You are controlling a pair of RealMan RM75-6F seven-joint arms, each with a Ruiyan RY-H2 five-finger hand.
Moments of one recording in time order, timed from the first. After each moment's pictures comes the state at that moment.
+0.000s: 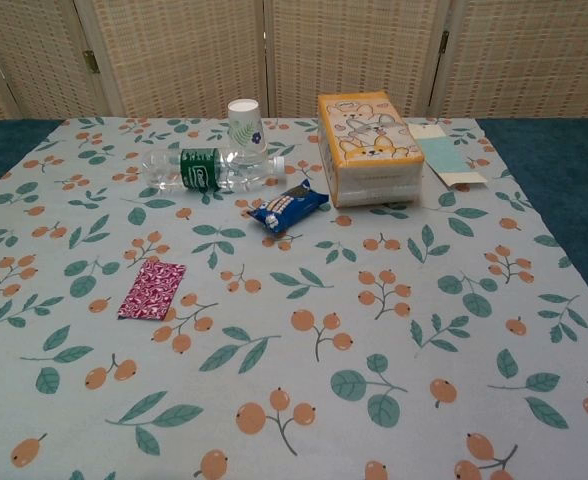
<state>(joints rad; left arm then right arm) -0.11 -1.16 -0.05 -1.60 1.48 1.48 0.18 0.07 -1.12 0.07 -1.61 -1.49 1.49 -0.10</state>
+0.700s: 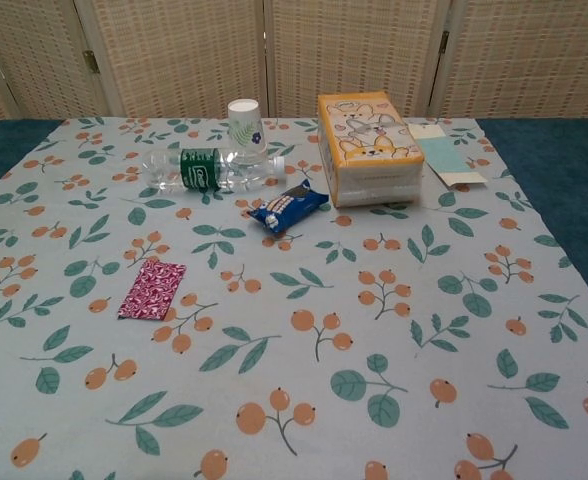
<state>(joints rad) -0.11 -1.17 -0.05 -1.60 1.49 1.48 0.17 0.06 -1.12 0.07 -1.60 -1.50 1.51 -0.08</state>
